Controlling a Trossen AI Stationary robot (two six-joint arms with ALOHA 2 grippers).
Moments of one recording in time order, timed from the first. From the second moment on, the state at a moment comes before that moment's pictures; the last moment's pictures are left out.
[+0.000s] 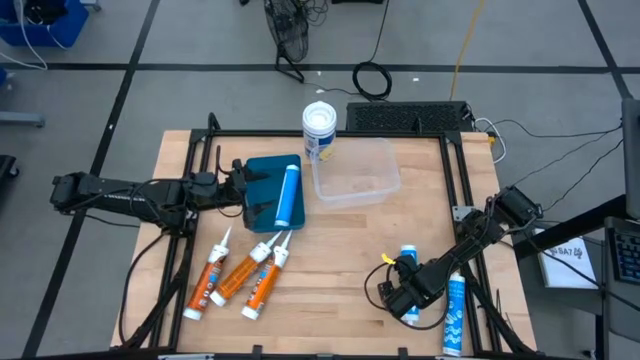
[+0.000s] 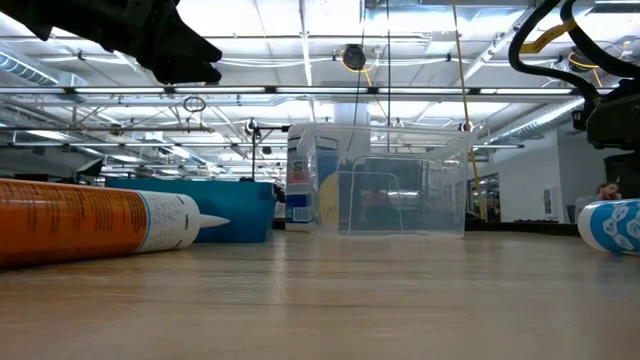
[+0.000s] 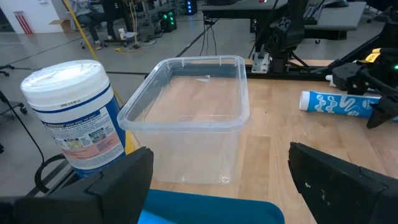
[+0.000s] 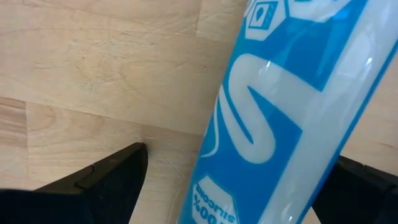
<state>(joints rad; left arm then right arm) 0.01 0.79 0.49 0.08 -0.26 0.02 0.68 1.81 0.87 -0.81 0.00 2.05</state>
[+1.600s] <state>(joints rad) 0.01 0.79 0.49 0.08 -0.26 0.02 0.68 1.81 0.87 -0.80 0.00 2.06</state>
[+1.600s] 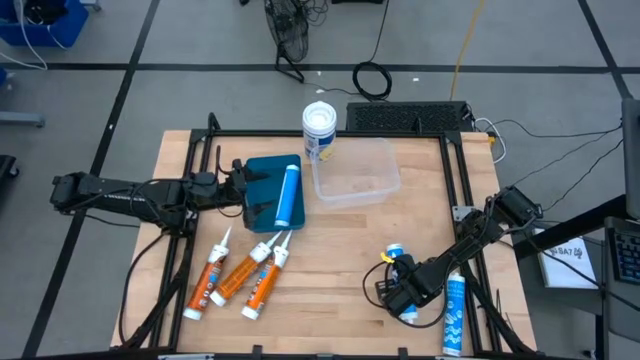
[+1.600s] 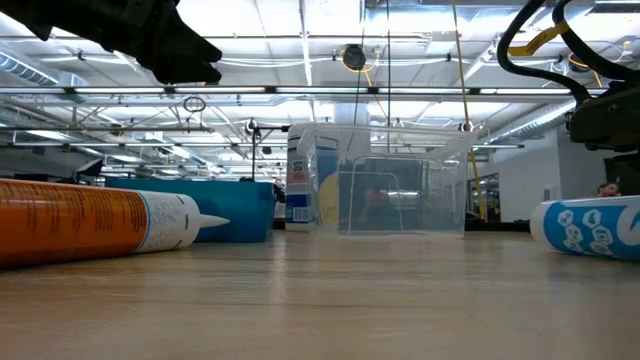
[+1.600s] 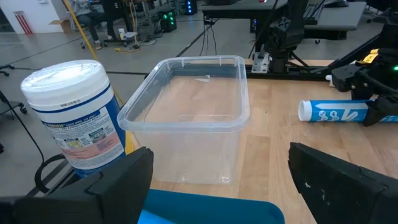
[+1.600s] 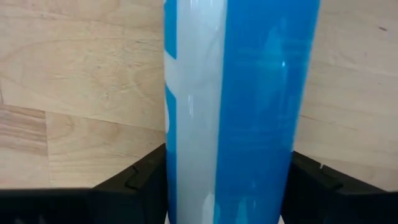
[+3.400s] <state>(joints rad) 0.01 0.79 0.49 0.08 -0.26 0.02 0.65 1.81 0.87 -0.76 0.08 1.32</state>
